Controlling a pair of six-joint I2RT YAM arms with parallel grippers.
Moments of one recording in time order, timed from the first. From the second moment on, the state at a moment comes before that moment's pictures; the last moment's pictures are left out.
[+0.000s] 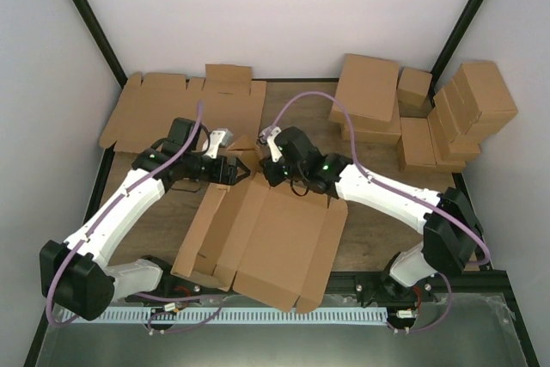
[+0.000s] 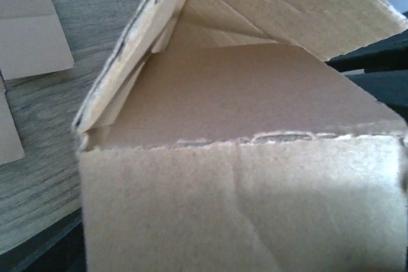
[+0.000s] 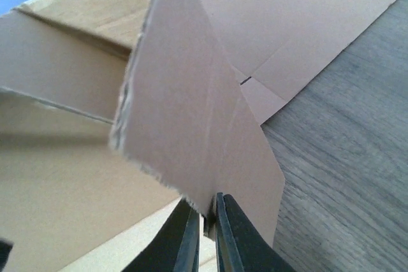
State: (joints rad) left arm -0.41 1.20 1.02 -0.73 0.51 -0.25; right arm 0.88 1.50 1.15 -0.31 0.00 0.23
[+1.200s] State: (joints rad) left arm -0.42 1.14 1.00 -0.71 0.46 -0.23; right arm 0.71 1.04 0.57 -0.20 -0.30 0.47
